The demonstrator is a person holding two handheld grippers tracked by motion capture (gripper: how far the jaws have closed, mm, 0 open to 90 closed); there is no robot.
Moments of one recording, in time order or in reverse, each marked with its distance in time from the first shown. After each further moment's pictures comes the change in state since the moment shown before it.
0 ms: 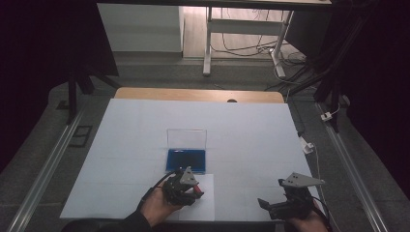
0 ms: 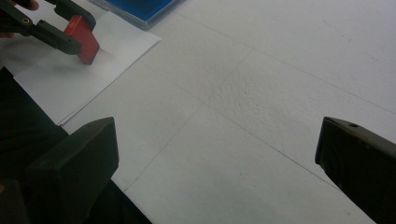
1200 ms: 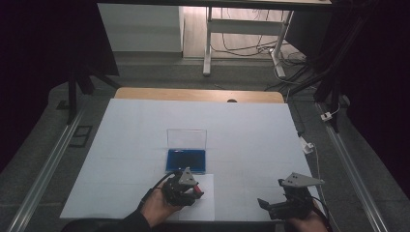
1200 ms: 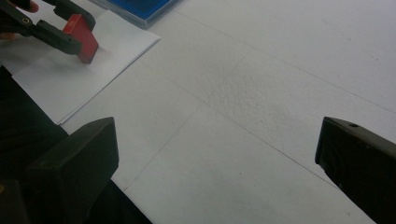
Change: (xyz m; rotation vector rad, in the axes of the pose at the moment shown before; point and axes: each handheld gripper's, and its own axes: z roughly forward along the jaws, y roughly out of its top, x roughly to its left) left arm -0.001 -0.001 0.001 0.000 0.004 -0.011; right arm 0.001 0.000 0.001 0.005 -0.004 0.001
